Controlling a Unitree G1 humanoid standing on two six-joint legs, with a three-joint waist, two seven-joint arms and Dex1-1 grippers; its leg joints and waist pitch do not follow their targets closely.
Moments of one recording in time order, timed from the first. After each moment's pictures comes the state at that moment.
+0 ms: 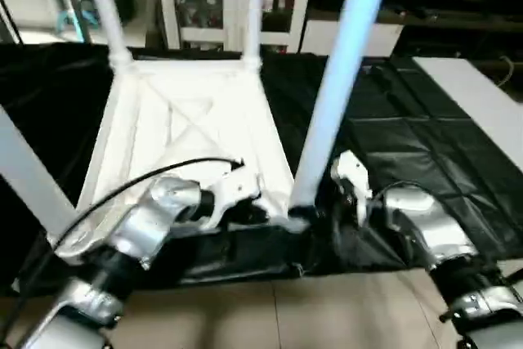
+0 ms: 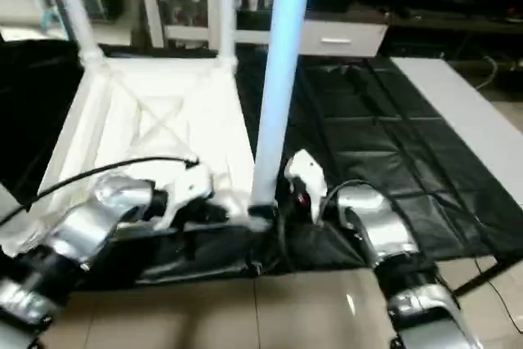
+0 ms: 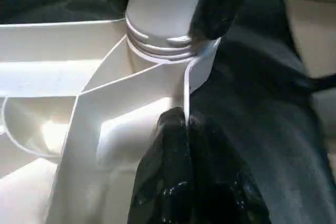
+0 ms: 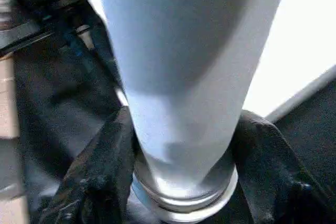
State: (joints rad) left arm -0.52 0.36 -0.39 0.36 0.04 0.29 -1.02; right arm -0.50 -0.35 0.20 0.60 0.18 0.09 1.03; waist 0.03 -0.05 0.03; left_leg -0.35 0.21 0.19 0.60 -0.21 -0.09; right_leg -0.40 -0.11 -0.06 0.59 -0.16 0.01
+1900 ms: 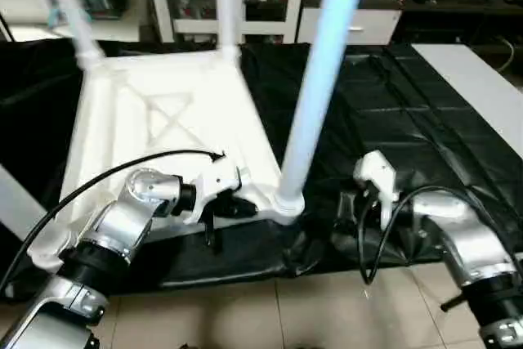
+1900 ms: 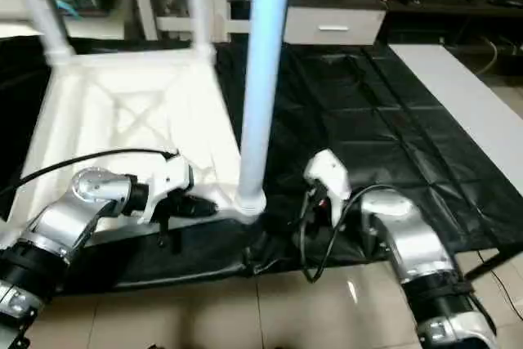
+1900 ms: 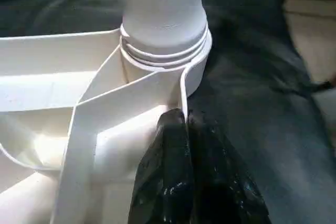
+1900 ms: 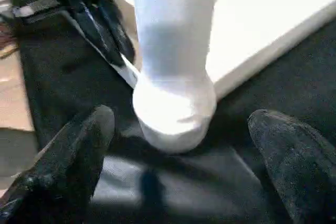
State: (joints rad) left arm -0.52 0.46 -0.36 0.39 -0.05 0.15 -1.19; right arm -0.37 -0.47 0.18 0.32 0.24 0.18 1.11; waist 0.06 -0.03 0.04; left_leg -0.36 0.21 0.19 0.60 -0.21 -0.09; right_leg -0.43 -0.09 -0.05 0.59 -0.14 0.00
